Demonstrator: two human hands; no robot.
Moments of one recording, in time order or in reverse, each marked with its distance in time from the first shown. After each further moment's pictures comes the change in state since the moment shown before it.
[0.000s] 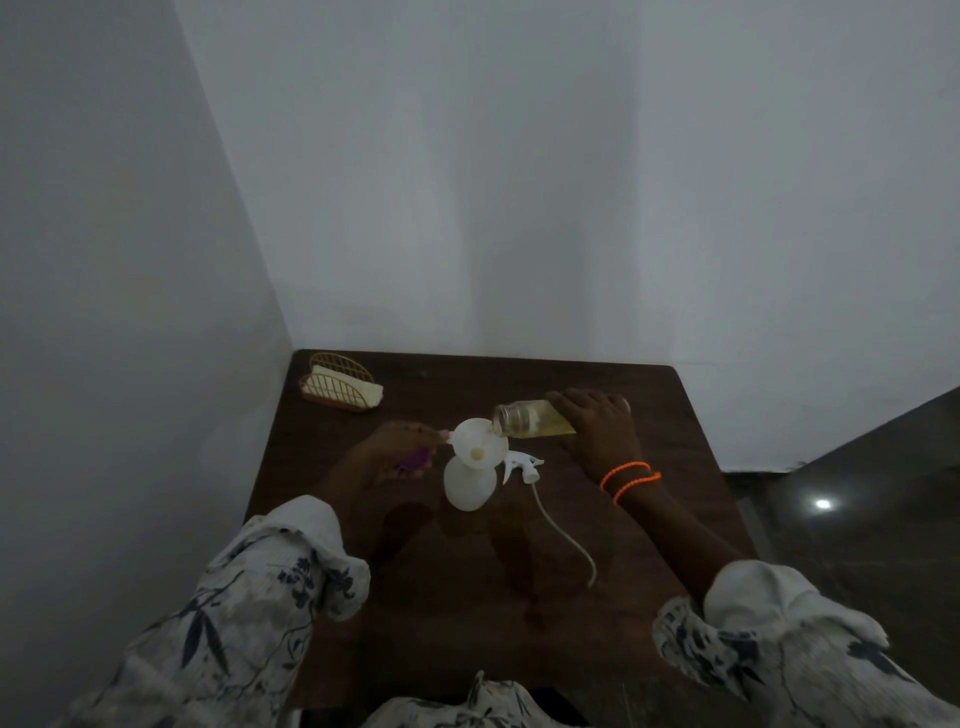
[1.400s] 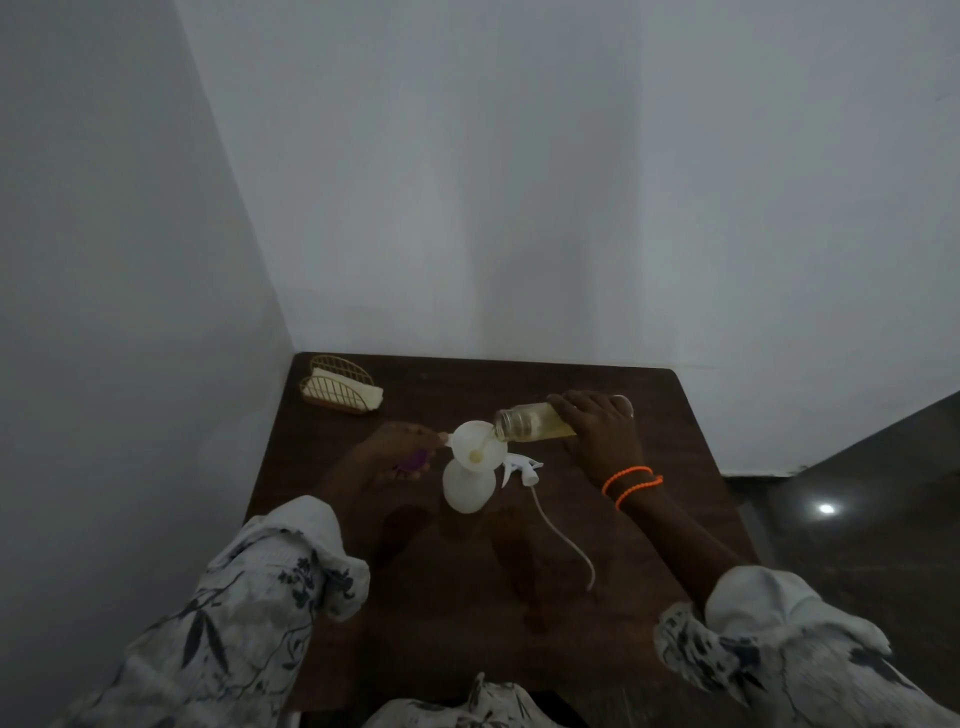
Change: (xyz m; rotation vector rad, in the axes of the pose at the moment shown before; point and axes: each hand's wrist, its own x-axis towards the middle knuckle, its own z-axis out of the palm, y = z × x) left_hand -0.002 0.002 -0.001 0.023 0.007 0.011; right_hand -0.003 0.005 0.003 -0.026 0.056 -0.027
